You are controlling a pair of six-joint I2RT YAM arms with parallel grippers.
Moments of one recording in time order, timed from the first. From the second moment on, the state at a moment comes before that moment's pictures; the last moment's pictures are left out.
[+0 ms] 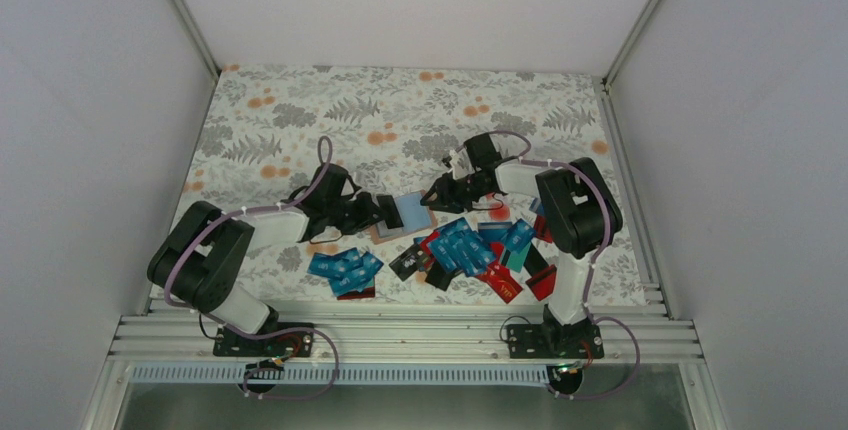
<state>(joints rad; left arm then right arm) -0.48 1.54 0.58 0.13 0.52 -0.91 0.41 1.94 1.05 -0.26 -0.81 0.53</state>
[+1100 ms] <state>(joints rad) -0.49 1.53 0.51 0.23 0.56 -1.05 0.42 1.94 0.98 -0.15 -0.84 0.56</state>
